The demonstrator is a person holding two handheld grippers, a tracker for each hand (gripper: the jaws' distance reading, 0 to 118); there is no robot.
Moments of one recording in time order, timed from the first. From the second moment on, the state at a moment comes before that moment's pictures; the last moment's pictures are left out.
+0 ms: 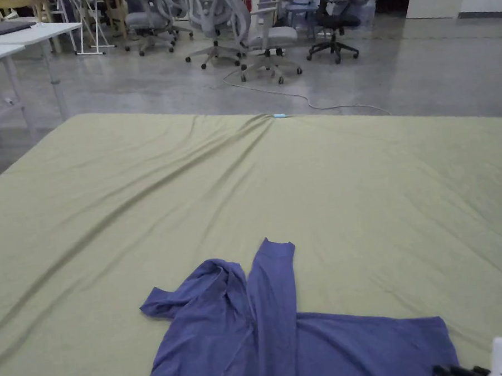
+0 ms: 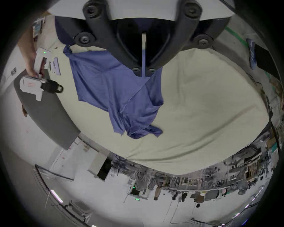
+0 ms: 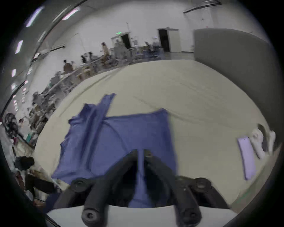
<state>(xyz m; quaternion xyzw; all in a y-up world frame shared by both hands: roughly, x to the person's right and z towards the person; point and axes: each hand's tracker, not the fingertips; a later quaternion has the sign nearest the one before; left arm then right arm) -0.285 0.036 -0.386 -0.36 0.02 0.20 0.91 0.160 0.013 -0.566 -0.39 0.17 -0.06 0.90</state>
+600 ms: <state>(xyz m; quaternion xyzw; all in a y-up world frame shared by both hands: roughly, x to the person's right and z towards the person) -0.286 0.043 -0.449 -0.34 0.02 0.19 0.92 -0.073 -0.087 -0.854 -0.54 0.15 0.09 0.83</state>
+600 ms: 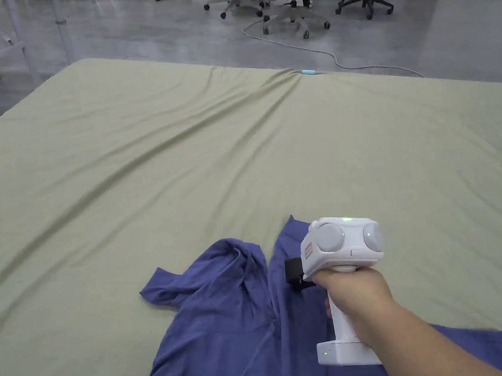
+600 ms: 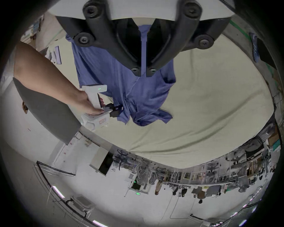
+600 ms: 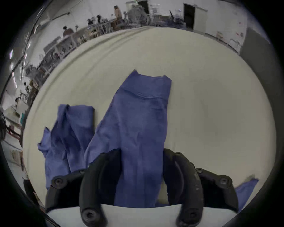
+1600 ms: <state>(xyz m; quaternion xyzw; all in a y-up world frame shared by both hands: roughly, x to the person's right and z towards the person) -0.274 0.059 -0.381 -0.36 0.03 0.21 0.91 0.135 -0.024 -0.523 -0.47 0.25 0.18 0.83</state>
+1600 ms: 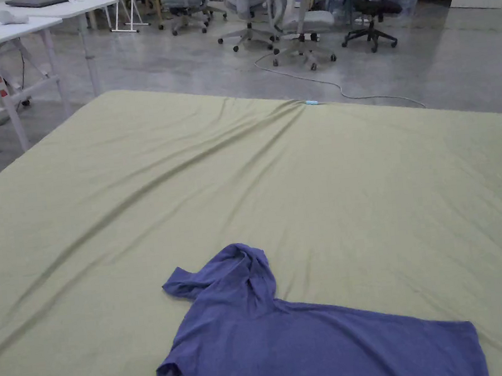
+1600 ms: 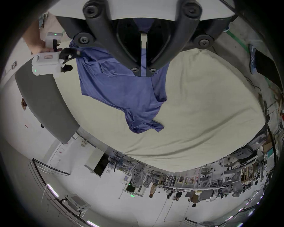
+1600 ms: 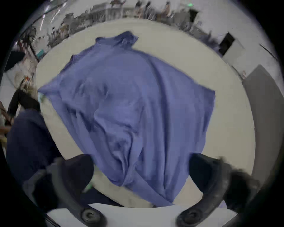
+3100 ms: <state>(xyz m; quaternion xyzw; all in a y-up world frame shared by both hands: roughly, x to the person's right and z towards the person) -0.287 -0.047 -0.656 -0.43 -0.01 0.13 0.89 0.174 -0.067 -0.752 -0.54 0.07 0.06 0.84</state>
